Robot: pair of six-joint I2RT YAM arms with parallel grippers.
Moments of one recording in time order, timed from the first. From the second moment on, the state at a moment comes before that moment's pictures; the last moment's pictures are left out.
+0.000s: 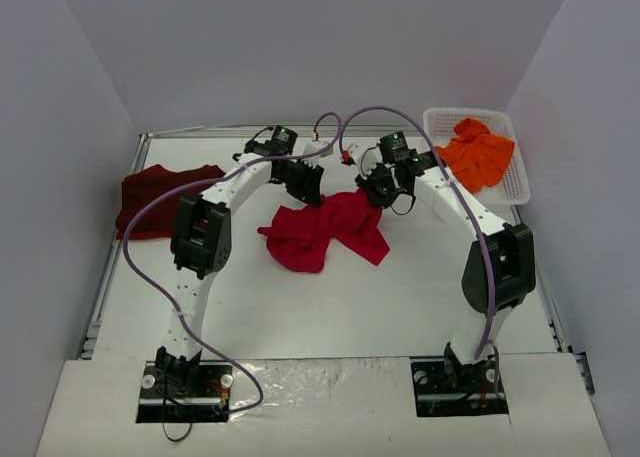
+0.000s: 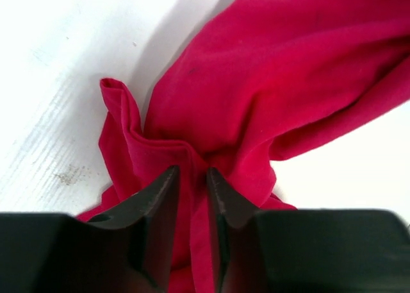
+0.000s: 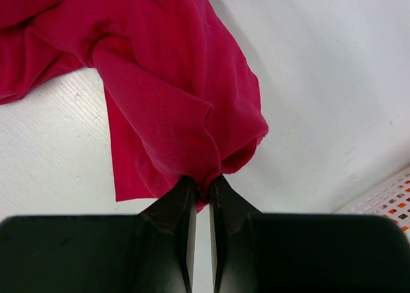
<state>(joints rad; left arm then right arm) -0.42 2.27 2.01 -0.76 0.65 0.20 0.37 1.77 1.50 -0.73 -0.20 -0.52</state>
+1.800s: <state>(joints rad) -0.17 1.87 1.60 -1.22 0.69 0.40 0.31 1.66 1.28 -0.80 -0.16 -0.55</state>
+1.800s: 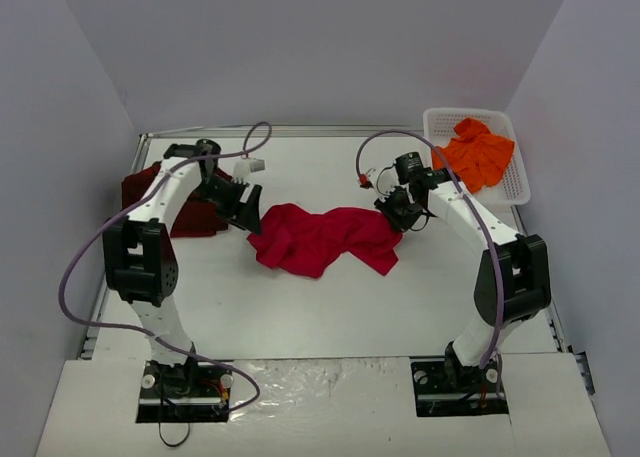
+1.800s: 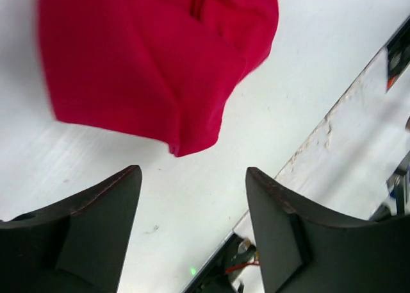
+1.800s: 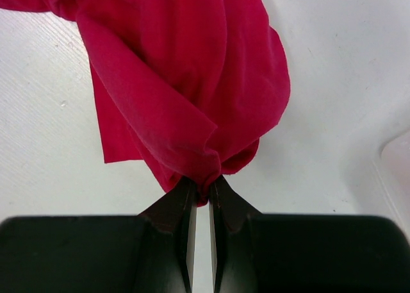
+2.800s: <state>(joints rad) 0.08 2.06 1.44 -0.87 0.82 0.01 0.31 1.75 1.31 -0.80 -0.15 -0.54</state>
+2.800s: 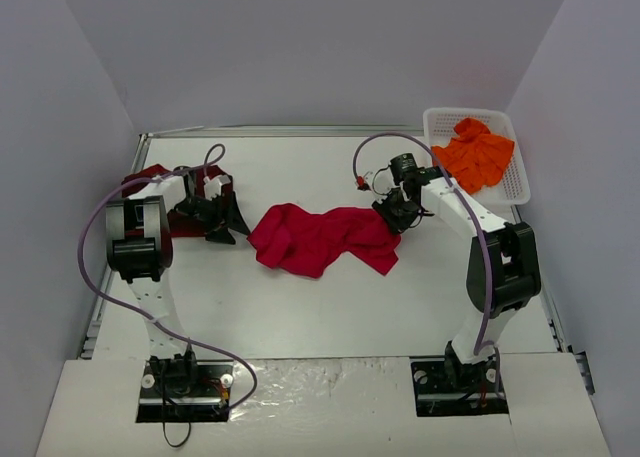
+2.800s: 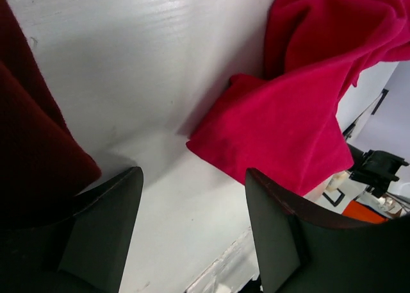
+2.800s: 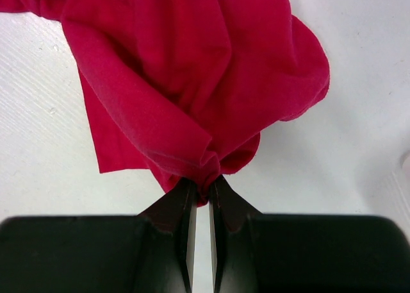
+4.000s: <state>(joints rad) -0.07 2.05 1.46 -0.81 0.62 -0.12 0.31 1.78 1.31 -0.78 -0.15 -0.52</state>
